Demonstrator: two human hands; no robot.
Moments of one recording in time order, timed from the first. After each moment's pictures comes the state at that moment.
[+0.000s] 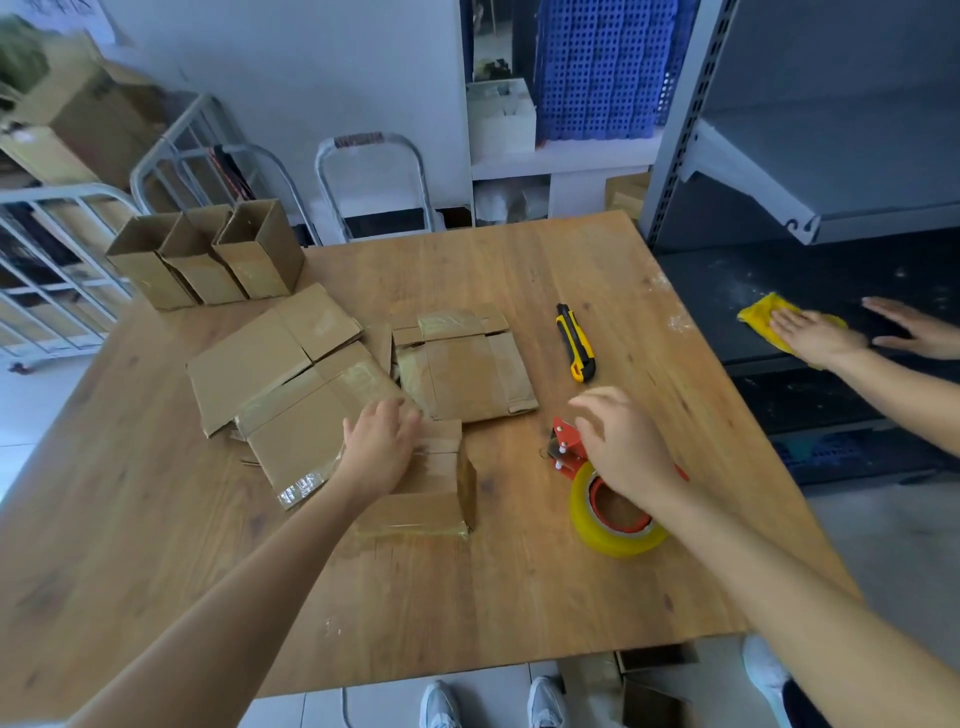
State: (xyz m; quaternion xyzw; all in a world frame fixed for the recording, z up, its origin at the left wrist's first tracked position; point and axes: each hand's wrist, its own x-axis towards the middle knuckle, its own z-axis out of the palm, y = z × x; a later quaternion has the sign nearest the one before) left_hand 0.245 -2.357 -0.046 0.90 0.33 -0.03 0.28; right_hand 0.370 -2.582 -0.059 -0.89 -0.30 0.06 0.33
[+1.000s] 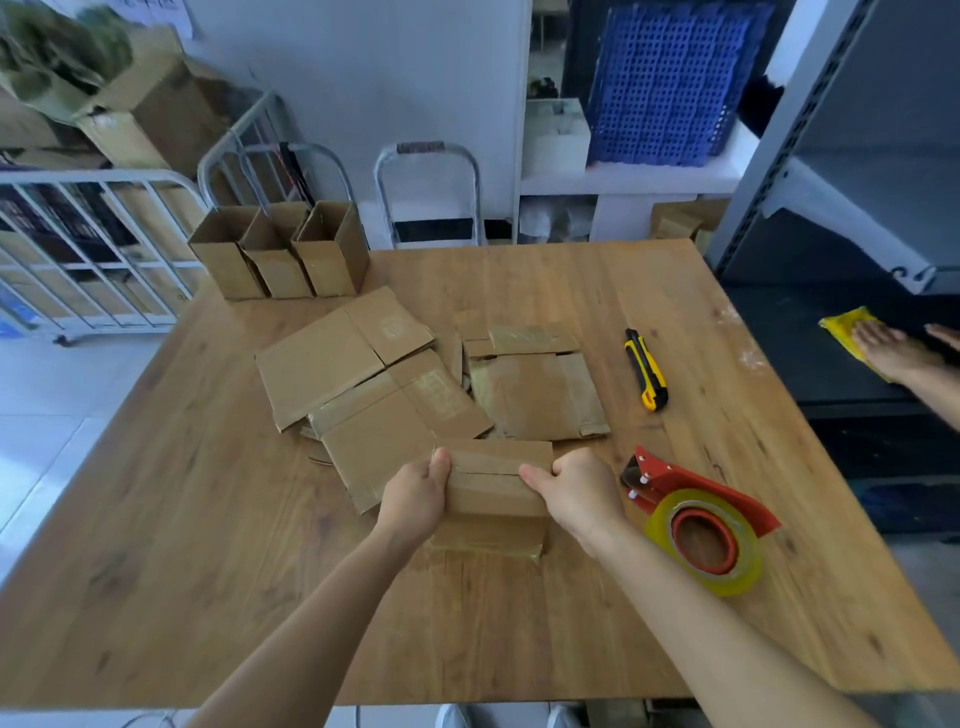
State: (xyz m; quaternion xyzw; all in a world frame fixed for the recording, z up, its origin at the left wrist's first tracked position) left_hand 0.191 -2.324 -0.065 0.75 0.45 0.01 0.48; right_hand 0.300 -2.463 -0.060 -0.90 -0.13 0.25 0.32
